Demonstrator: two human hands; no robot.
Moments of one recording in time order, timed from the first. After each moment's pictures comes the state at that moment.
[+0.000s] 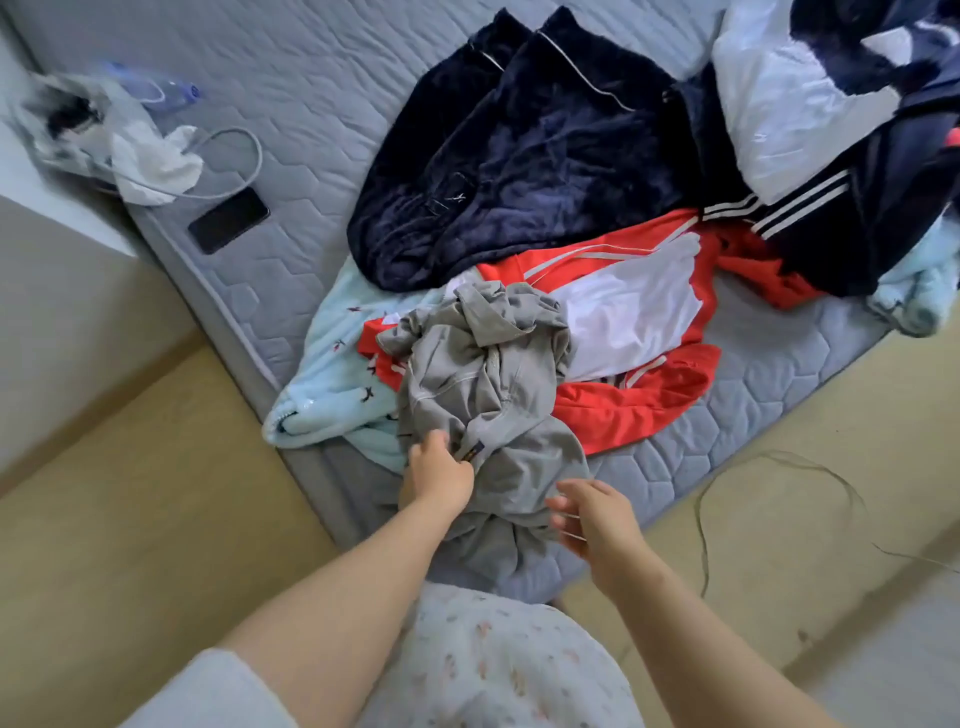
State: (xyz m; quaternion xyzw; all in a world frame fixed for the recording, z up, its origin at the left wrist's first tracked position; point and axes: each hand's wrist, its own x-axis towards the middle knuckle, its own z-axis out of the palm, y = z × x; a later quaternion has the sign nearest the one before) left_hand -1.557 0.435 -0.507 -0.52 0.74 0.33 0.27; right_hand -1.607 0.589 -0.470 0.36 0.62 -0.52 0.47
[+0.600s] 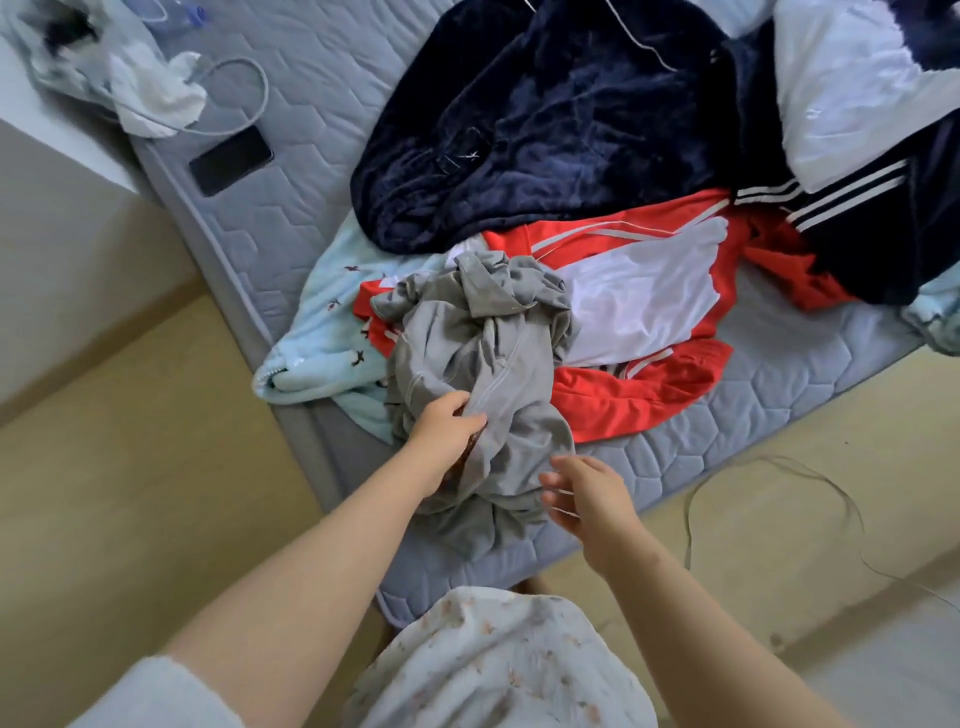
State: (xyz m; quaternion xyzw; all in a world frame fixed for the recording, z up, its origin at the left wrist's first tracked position) left_hand -1.589 0.447 -0.495 -0.52 0.63 0.55 0.18; right_hand -1.636 0.600 -0.476 0.31 0.63 -0.50 0.51
